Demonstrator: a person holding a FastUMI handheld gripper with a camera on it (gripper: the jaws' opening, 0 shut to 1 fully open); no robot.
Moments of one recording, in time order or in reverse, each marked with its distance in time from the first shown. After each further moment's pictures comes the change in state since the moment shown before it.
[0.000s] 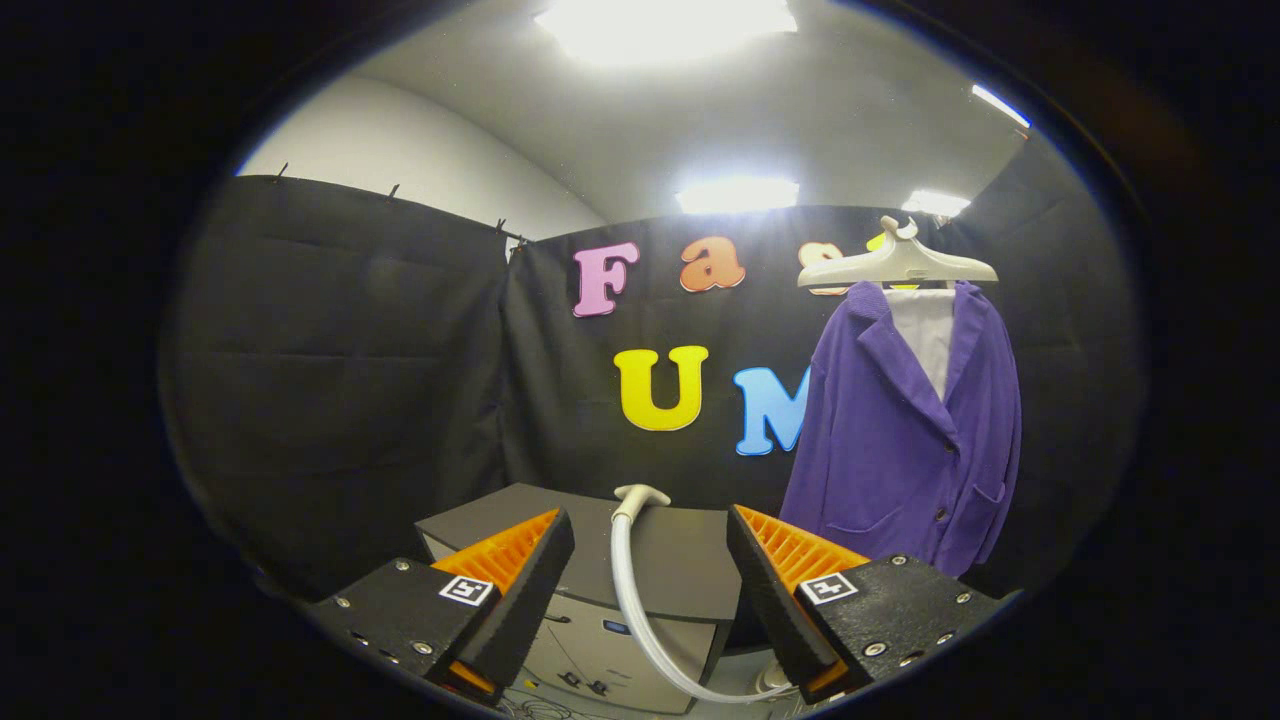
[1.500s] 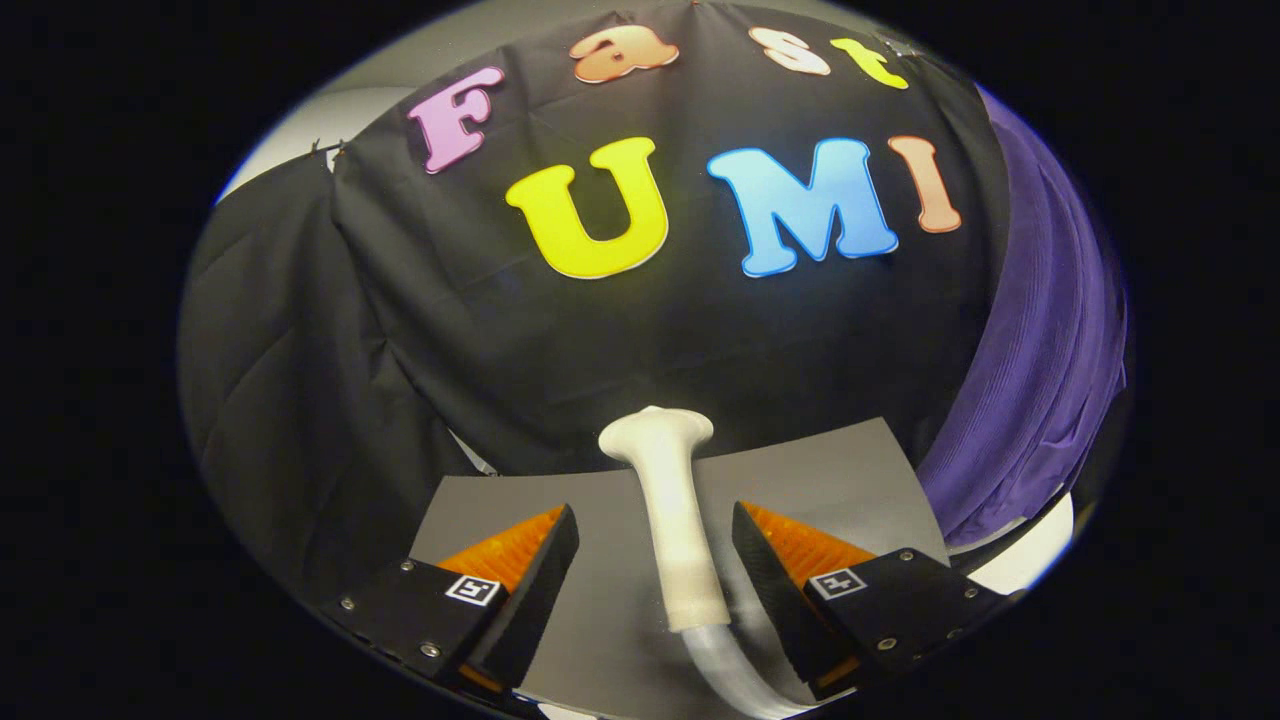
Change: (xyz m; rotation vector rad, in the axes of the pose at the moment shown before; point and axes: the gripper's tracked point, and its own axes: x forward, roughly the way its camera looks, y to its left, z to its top) arm 0.348 0.011 -0.130 0.363 0.605 -0.228
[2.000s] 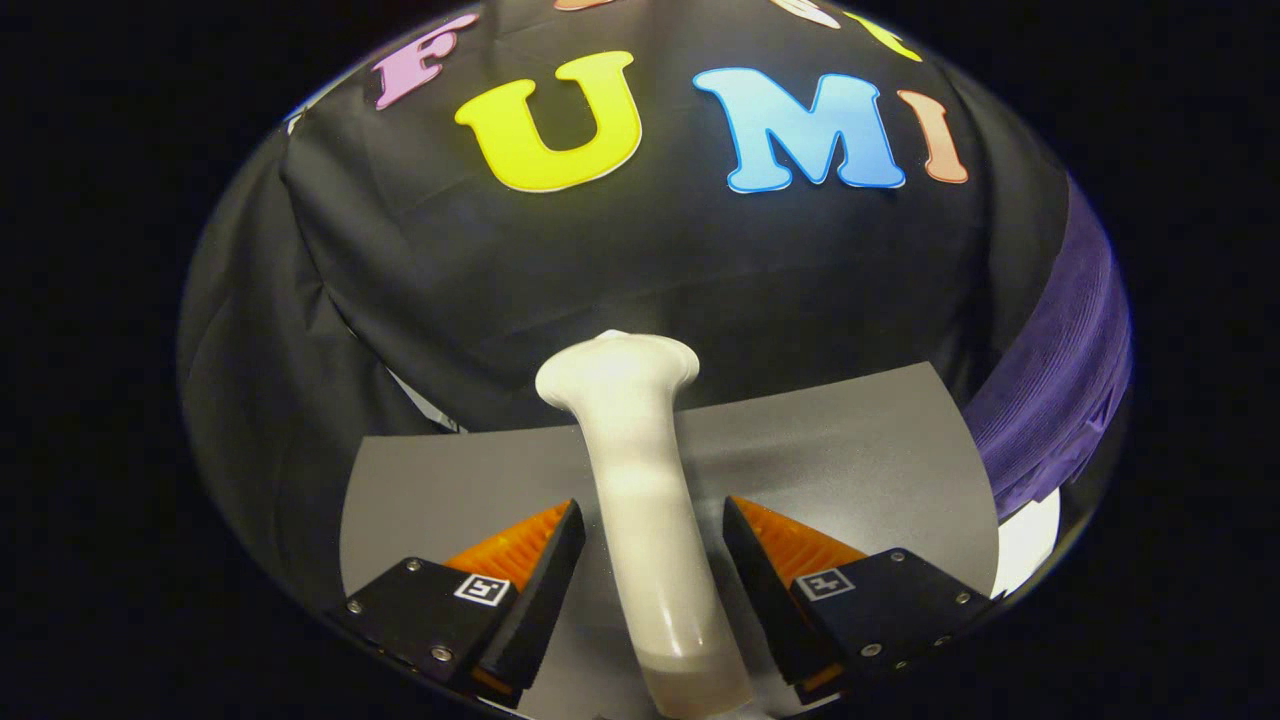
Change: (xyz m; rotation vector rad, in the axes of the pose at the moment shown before) arm 0.072 -0.014 -0.033 -0.058 0.140 -0.114
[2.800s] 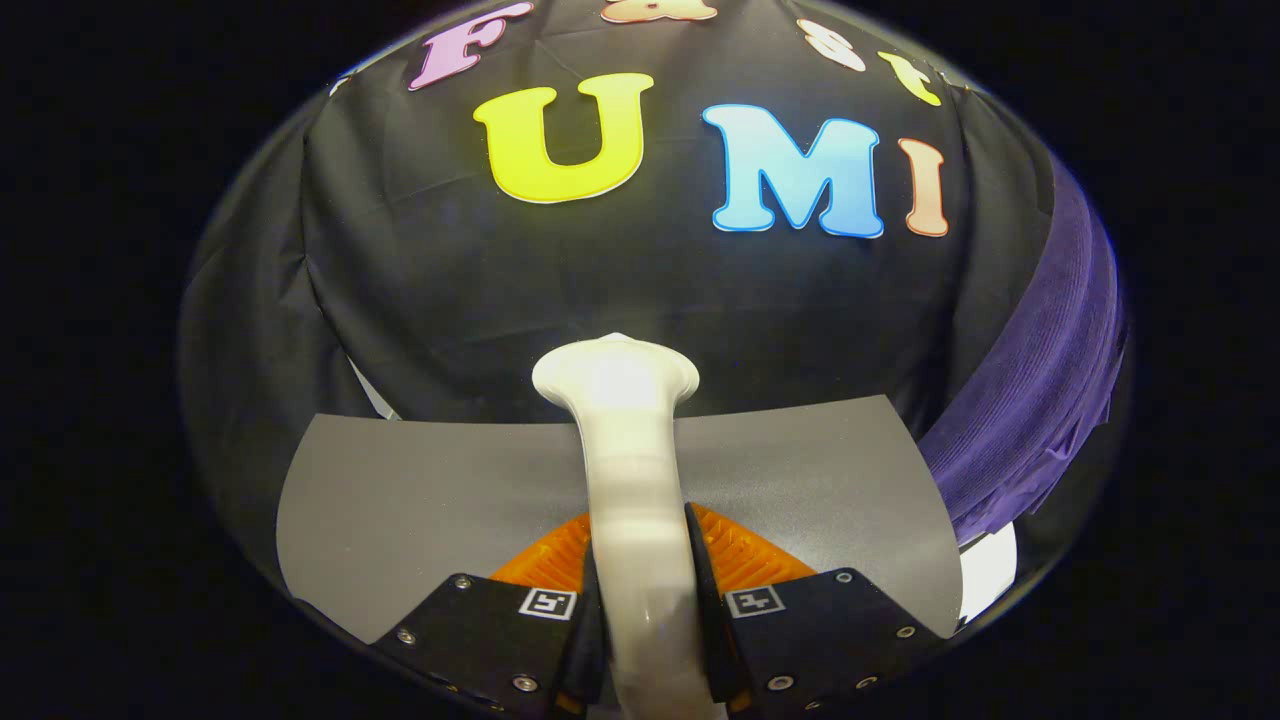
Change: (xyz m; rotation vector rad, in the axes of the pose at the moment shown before) arm -0.011 -0.012 -0.008 -0.095 -0.105 -0.101
